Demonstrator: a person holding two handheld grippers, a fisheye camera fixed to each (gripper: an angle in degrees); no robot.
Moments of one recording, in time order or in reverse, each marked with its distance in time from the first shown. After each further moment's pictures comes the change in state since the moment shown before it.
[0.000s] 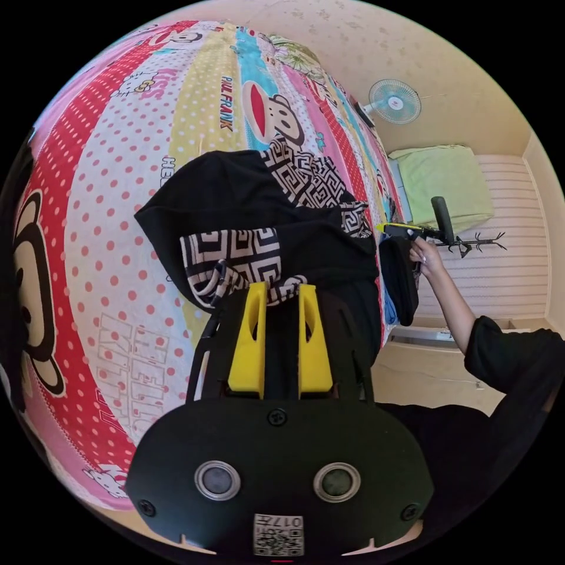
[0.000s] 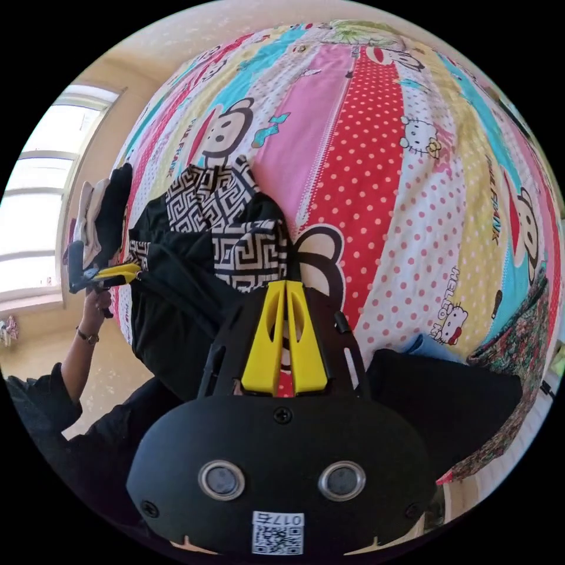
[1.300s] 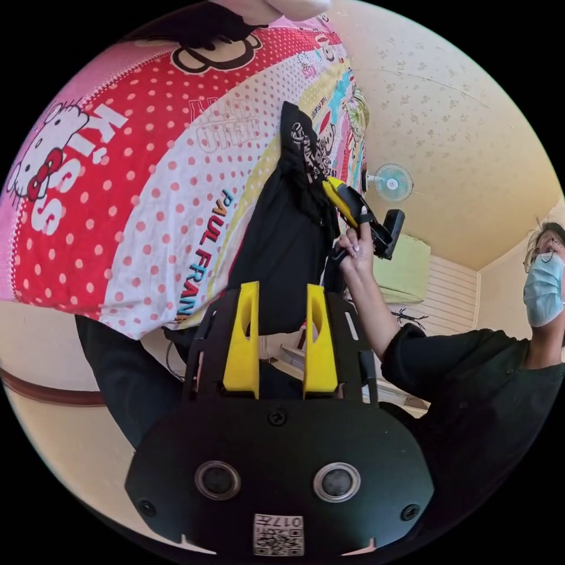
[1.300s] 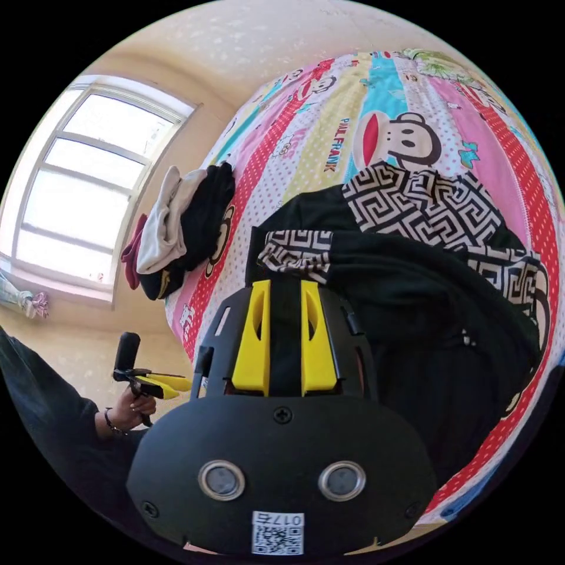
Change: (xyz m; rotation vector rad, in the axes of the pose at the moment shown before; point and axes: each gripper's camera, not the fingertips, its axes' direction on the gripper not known) left arm -0.070 0.215 -0.113 0.135 0.374 -0.400; right arm -0.259 0.123 0.038 0.167 -0.270 -0.141
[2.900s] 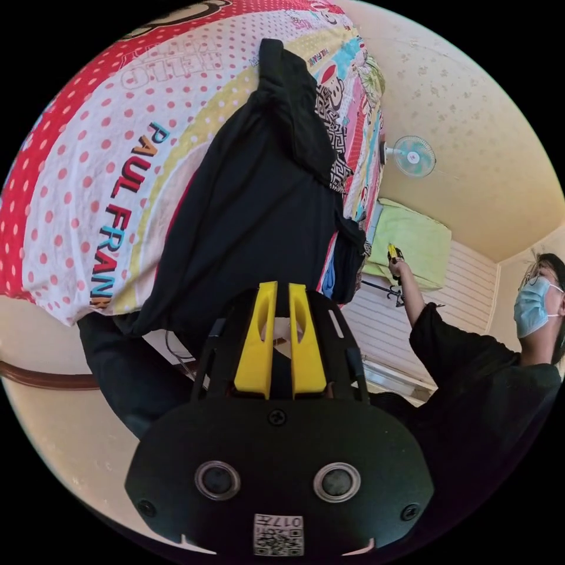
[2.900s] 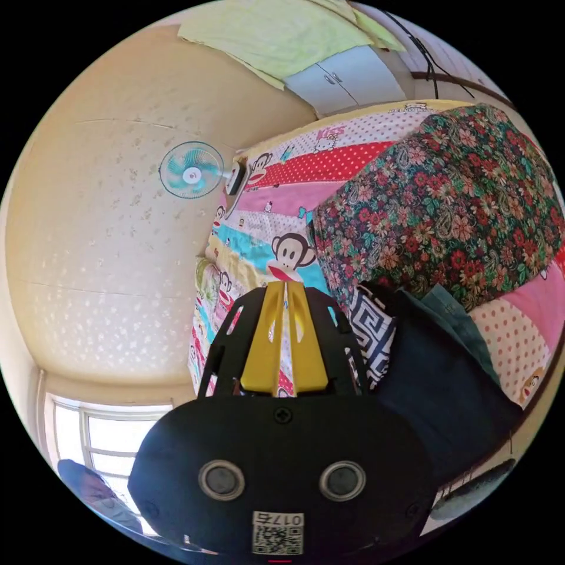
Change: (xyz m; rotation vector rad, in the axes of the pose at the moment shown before) left arm 0.048 0.023 0.097 -0.107 -0.082 -0.041; right arm 0.340 0.210 -0.466 0.770 -0.004 0.996
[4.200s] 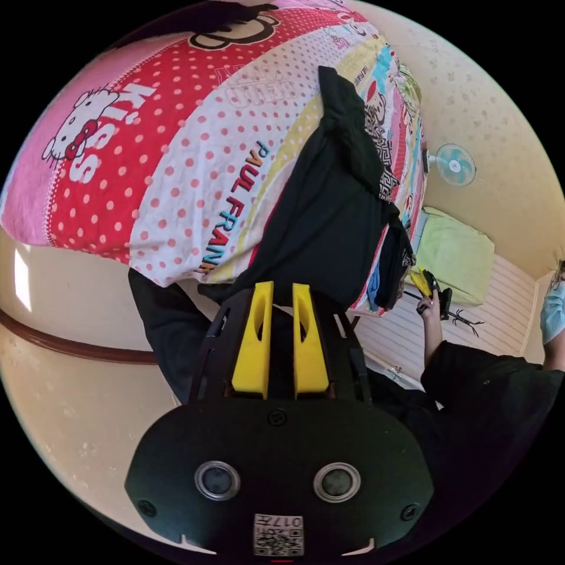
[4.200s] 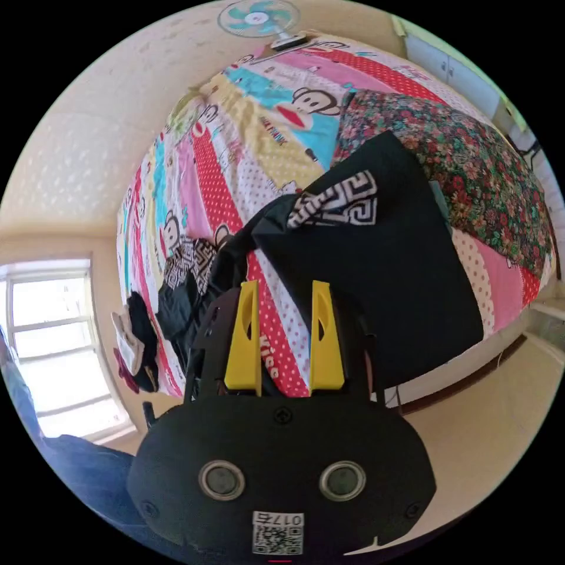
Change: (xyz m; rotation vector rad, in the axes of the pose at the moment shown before) left arm -0.014 0.087 0.021 -0.032 -0.231 -0.026; right arm -0.014 0.076 0.164 -0.371 0.296 -0.215
